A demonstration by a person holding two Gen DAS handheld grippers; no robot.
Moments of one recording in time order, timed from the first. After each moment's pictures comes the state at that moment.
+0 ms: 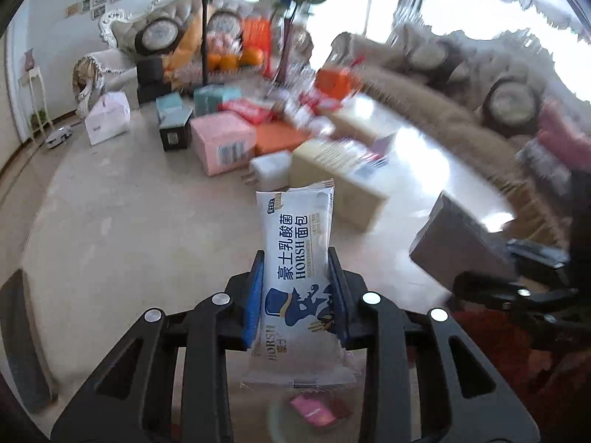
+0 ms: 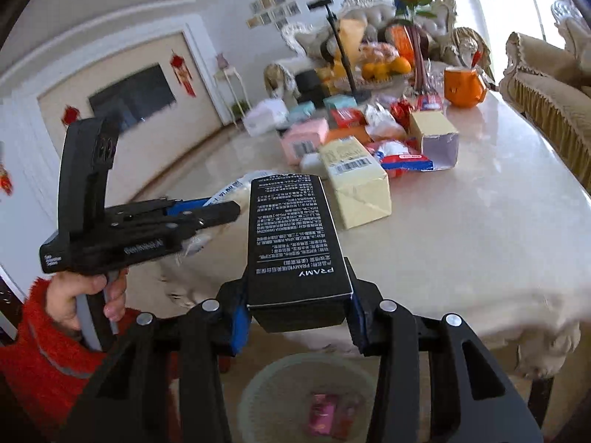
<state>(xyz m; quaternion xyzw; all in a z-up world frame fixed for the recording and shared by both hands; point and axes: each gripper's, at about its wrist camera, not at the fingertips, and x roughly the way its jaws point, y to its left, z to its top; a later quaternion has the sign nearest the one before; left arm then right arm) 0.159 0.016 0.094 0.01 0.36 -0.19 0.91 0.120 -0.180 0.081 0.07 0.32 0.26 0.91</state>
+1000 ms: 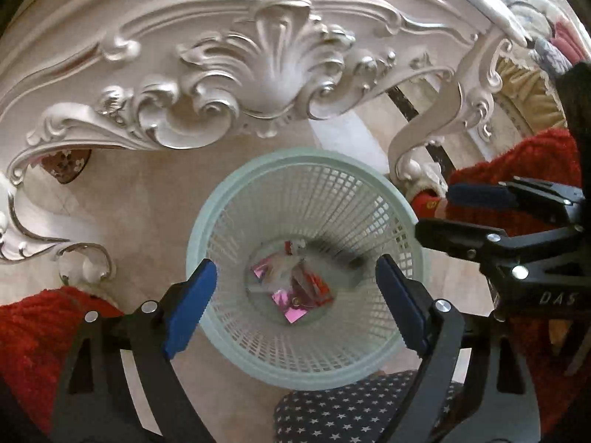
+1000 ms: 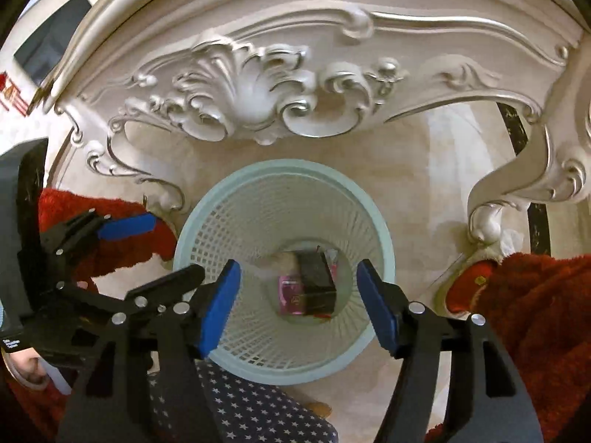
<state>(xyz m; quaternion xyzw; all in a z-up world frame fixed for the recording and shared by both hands) 0.059 -0.016 -0.124 0.02 0.54 -0.17 0.82 0.070 -0.164 -0.103 0.03 0.54 0.14 0.83</state>
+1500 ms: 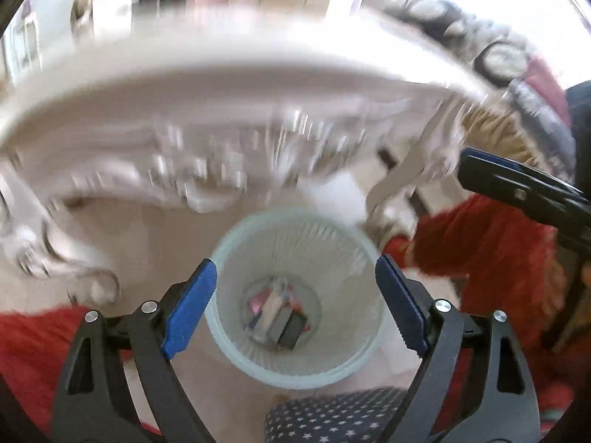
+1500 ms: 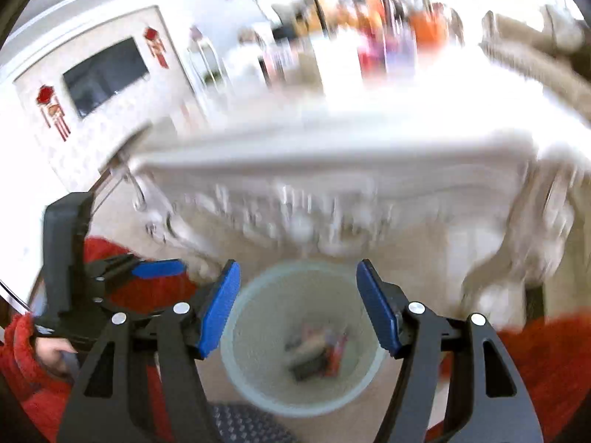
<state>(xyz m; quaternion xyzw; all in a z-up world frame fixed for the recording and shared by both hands) 0.038 0.009 -0.026 -0.01 0.45 -0.19 0.87 0.043 -0.182 0.017 0.03 0.37 0.20 0.91</state>
